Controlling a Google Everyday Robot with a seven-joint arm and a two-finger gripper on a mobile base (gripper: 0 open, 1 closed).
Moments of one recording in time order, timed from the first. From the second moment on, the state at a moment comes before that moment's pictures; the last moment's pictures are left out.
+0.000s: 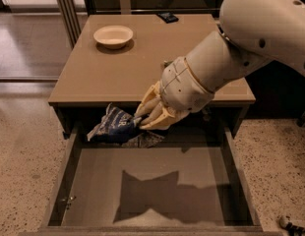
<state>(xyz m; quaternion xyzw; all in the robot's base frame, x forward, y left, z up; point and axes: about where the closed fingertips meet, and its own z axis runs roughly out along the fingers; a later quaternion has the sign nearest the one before) 0.433 0.010 0.889 -0.79 0.50 0.21 0.29</state>
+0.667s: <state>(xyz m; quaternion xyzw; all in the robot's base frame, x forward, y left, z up) 0.417 -0.002 0.829 -0.79 0.50 0.21 0.29</state>
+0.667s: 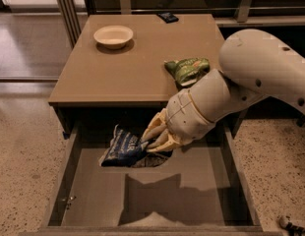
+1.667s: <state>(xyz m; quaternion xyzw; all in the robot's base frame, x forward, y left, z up) 0.418 -0.007 0.751 -0.79 0.50 0.22 0.28</state>
